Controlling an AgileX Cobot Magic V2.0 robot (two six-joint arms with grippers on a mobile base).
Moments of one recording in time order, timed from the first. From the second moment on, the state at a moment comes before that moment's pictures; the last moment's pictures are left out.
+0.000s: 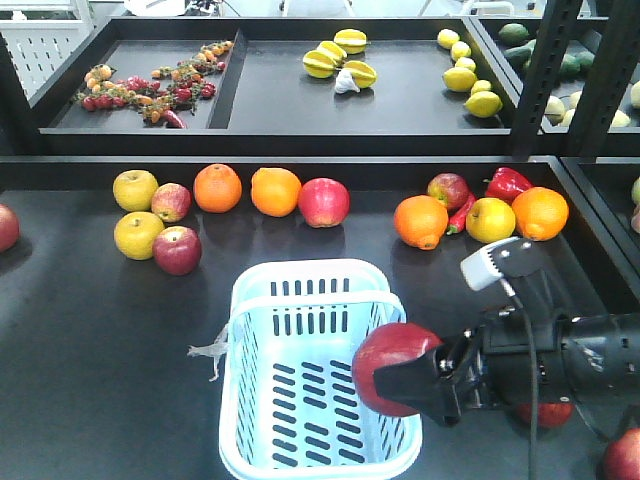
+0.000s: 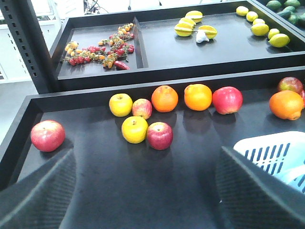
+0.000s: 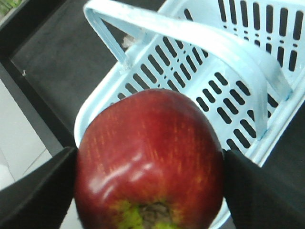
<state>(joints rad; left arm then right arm) -0.33 0.58 -0.99 0.31 0.89 -0.26 0.21 1.28 -0.64 1.19 0.75 -1.16</state>
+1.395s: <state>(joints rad) -0.33 0.58 -0.99 0.31 0.89 -0.26 0.42 1.37 -0.64 1.37 0.47 -1.72</state>
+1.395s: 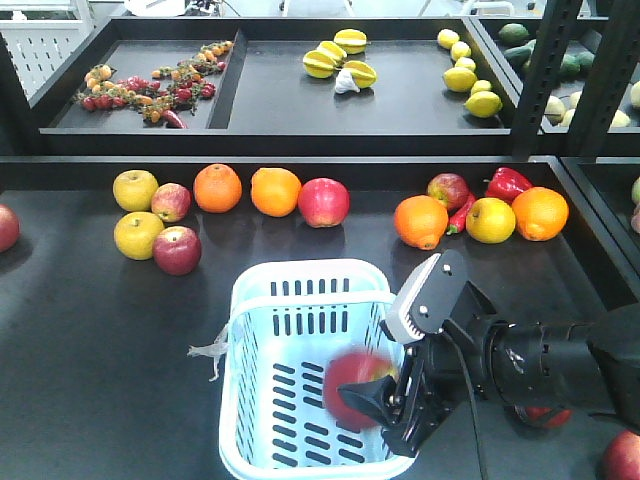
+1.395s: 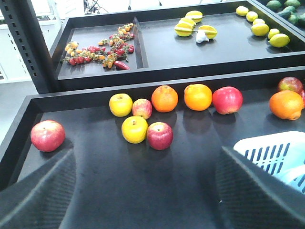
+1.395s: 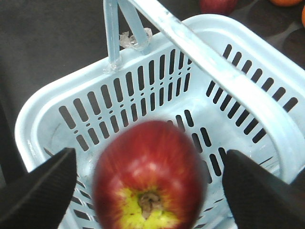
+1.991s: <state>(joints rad) -0.33 0.58 -0.99 0.31 0.89 -0.26 0.42 1.28 -0.64 1.13 0.46 -1.35</state>
